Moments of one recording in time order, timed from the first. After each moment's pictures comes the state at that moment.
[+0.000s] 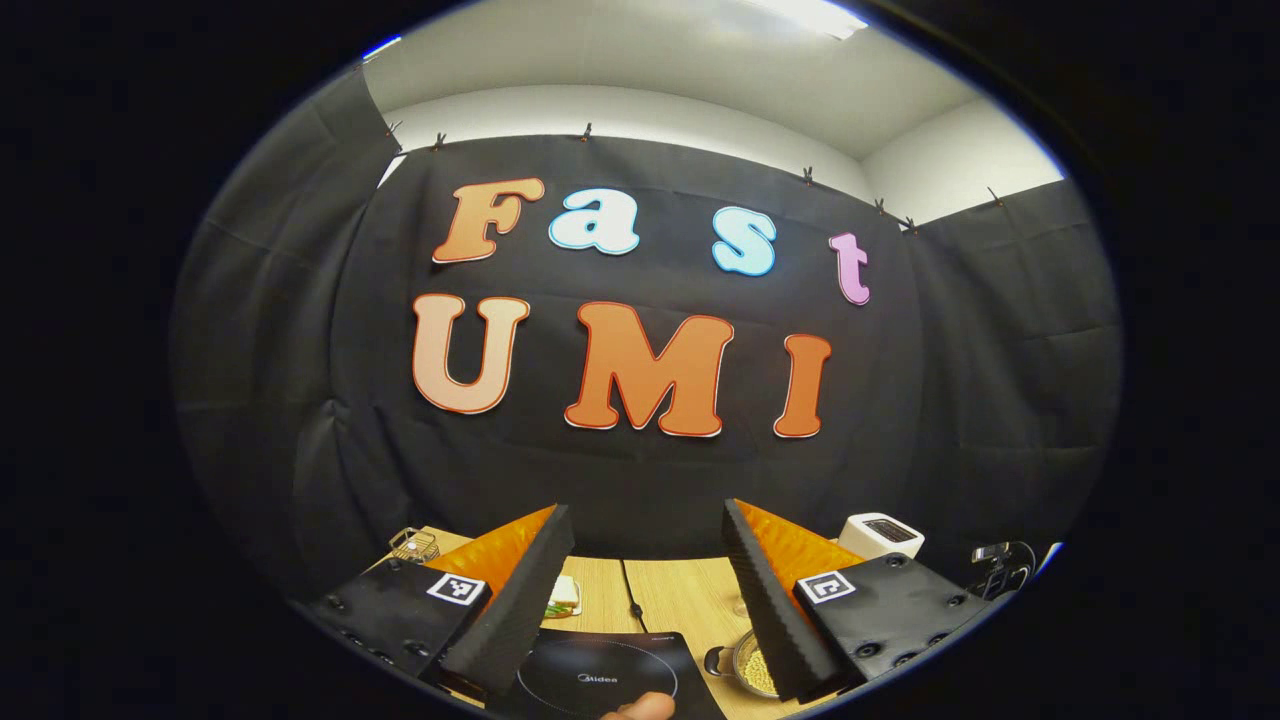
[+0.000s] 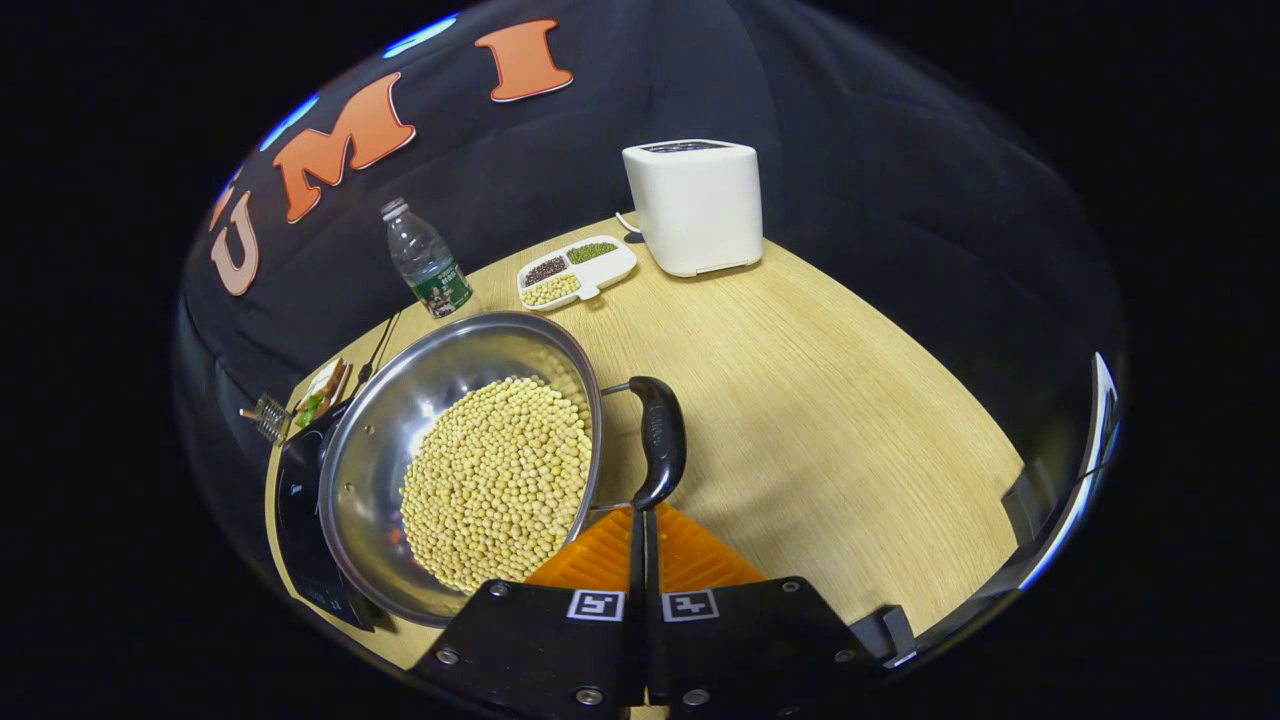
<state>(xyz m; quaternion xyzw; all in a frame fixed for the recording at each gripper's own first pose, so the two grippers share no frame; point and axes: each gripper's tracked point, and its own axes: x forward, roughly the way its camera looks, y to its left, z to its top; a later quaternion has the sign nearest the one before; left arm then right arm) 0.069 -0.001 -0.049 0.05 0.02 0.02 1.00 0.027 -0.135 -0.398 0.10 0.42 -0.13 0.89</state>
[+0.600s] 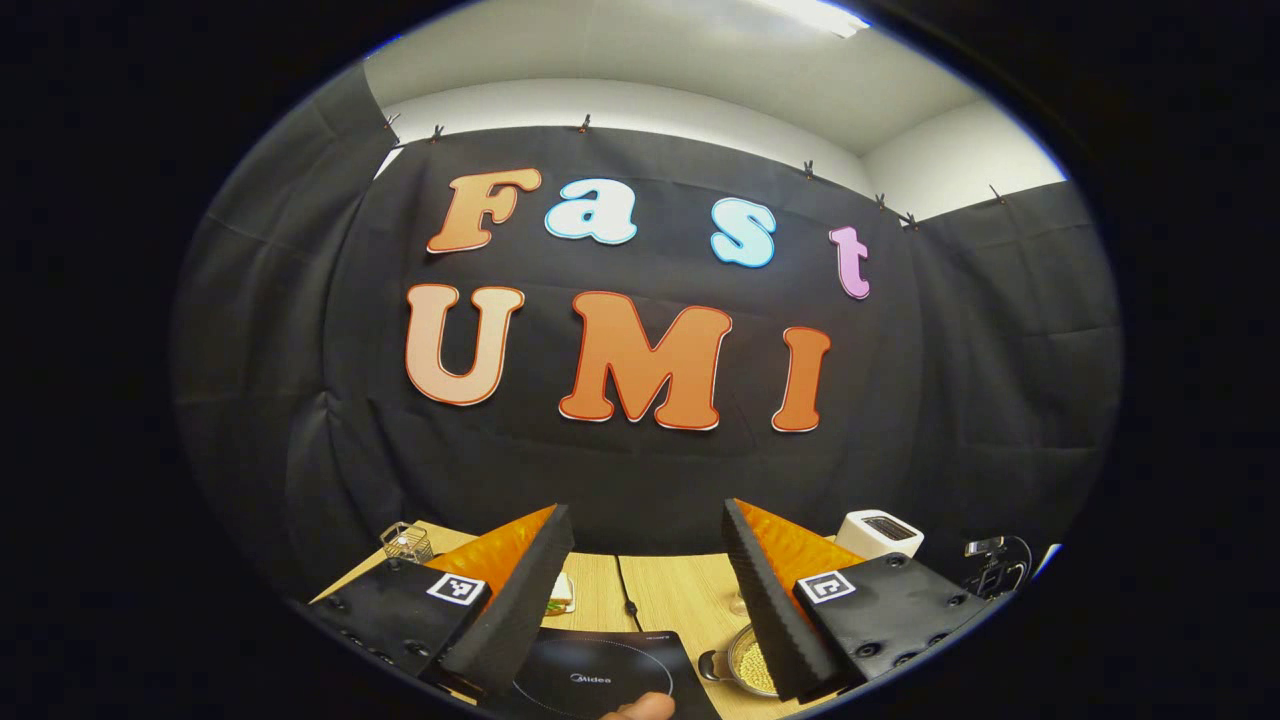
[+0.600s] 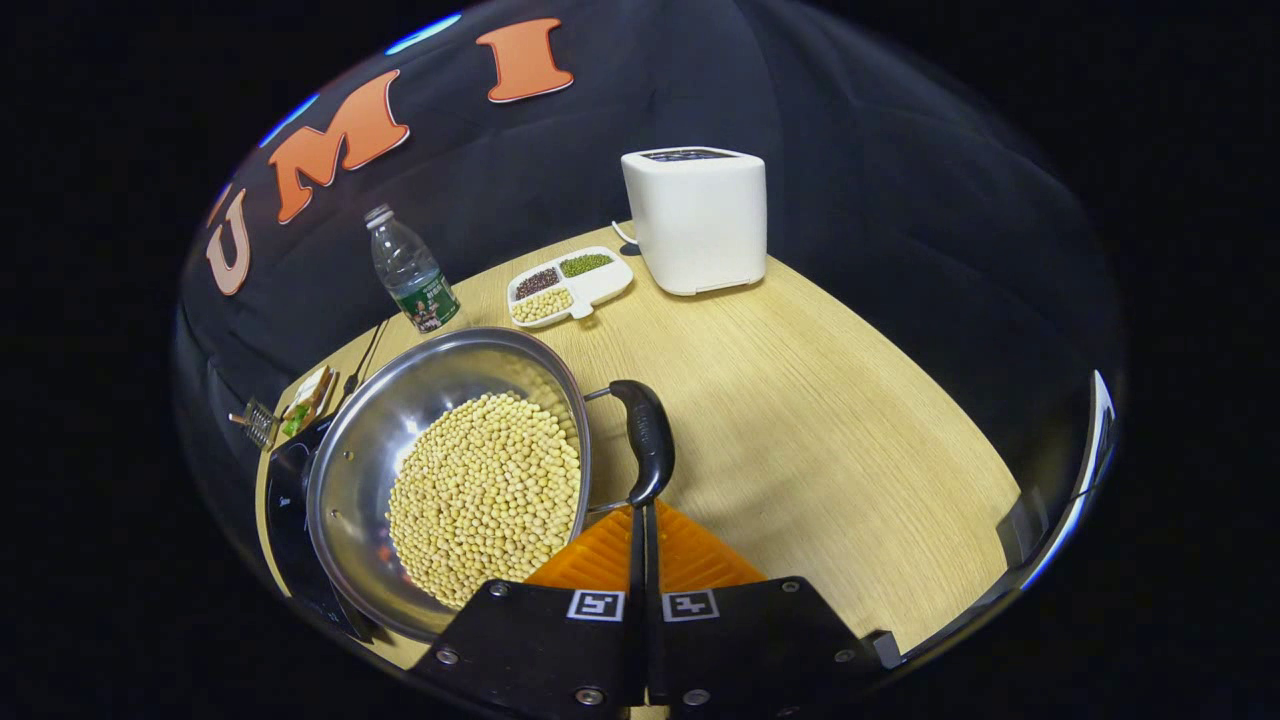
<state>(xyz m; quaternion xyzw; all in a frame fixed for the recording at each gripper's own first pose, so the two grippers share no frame) 0.078 -0.002 -0.057 0.04 0.02 0.02 1.00 0.053 -0.145 -0.401 0.09 0.41 -0.14 0.90</state>
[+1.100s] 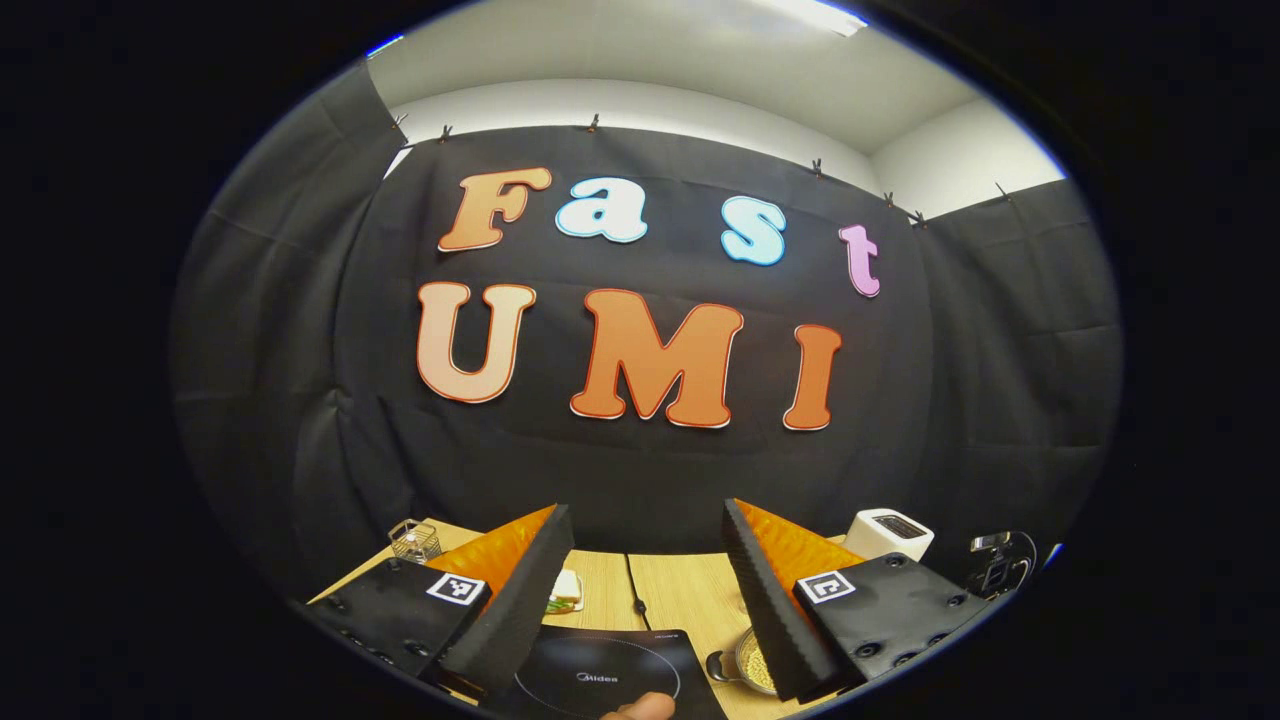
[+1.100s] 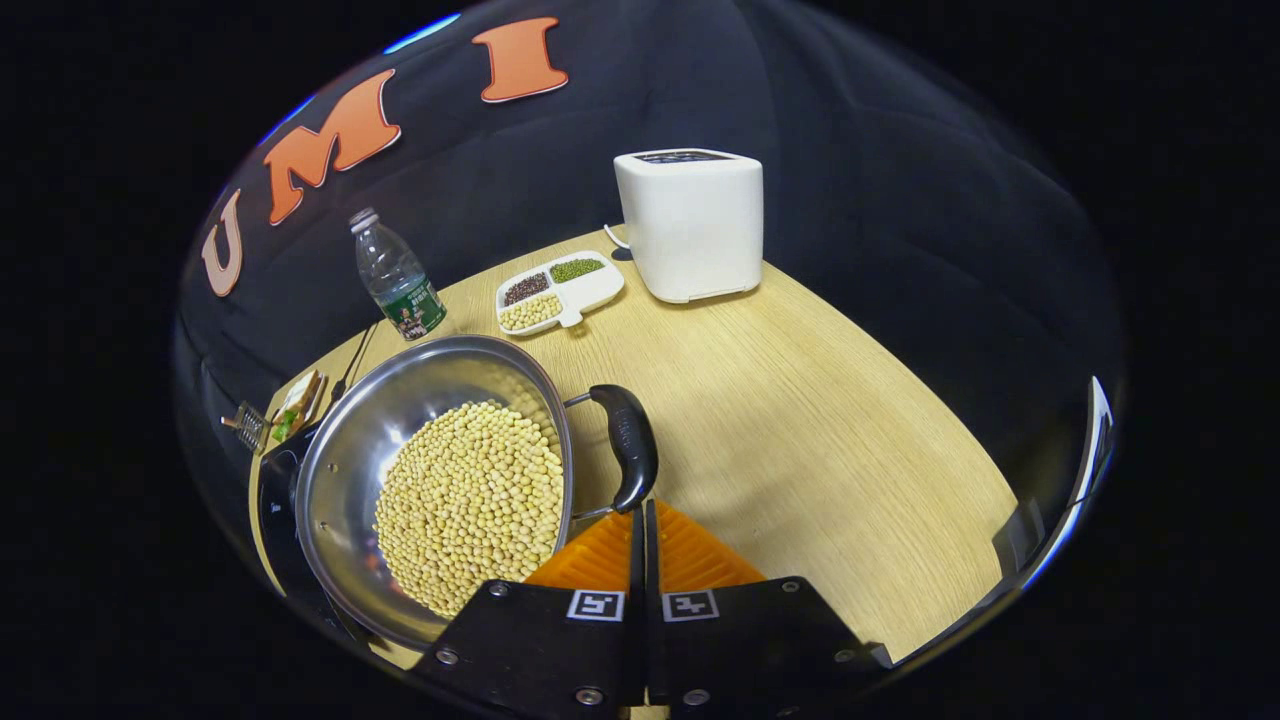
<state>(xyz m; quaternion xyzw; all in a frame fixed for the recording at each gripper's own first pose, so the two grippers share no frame) 0.076 0.004 -0.071 0.04 0.03 0.03 1.00 0.063 -0.152 -0.404 0.08 0.41 -0.15 0.90</state>
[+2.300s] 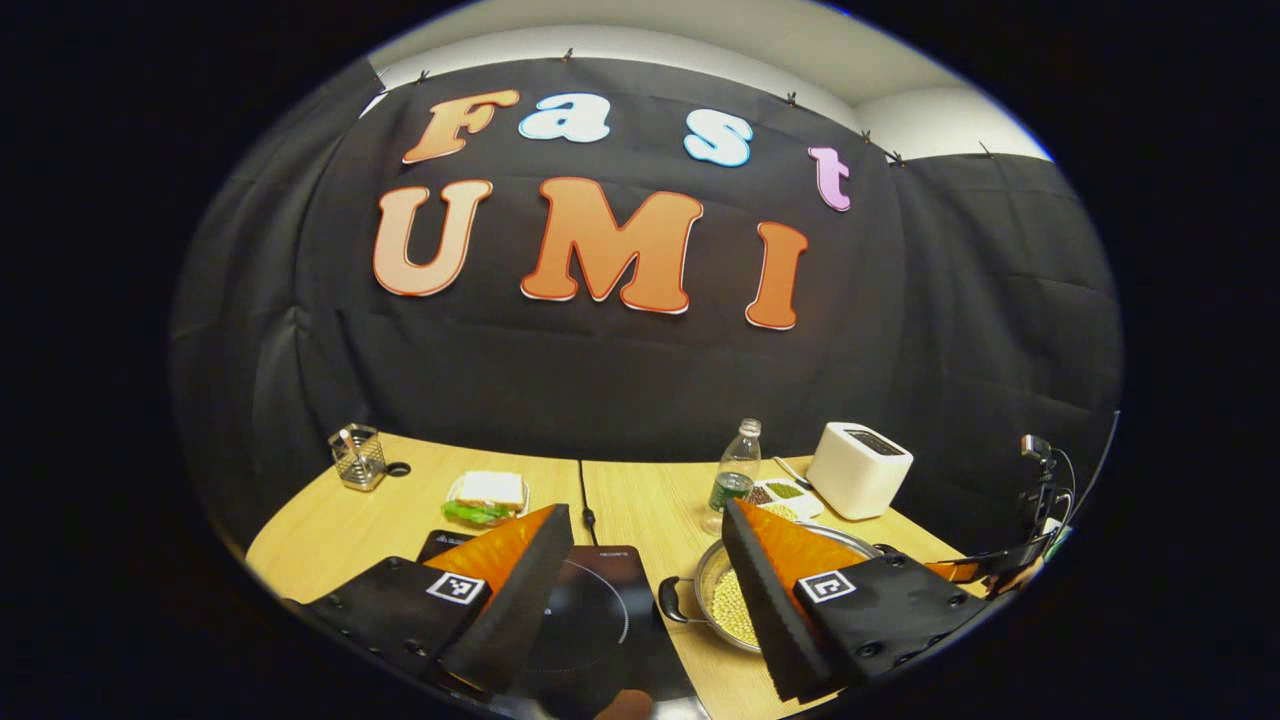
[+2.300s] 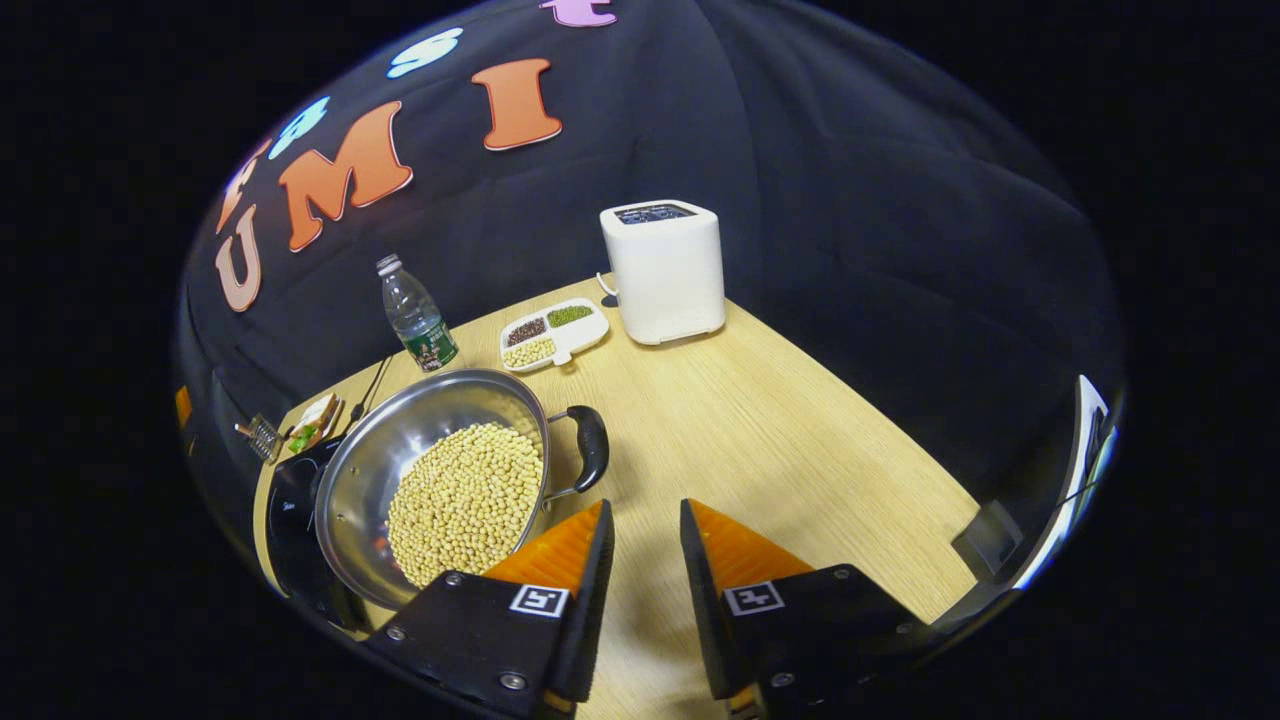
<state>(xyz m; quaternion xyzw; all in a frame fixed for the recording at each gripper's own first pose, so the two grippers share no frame) 0.064 -0.045 -0.223 0.02 0.15 -0.01 0.99 0.030 -0.173 -0.362 0.08 0.34 -0.15 0.93</state>
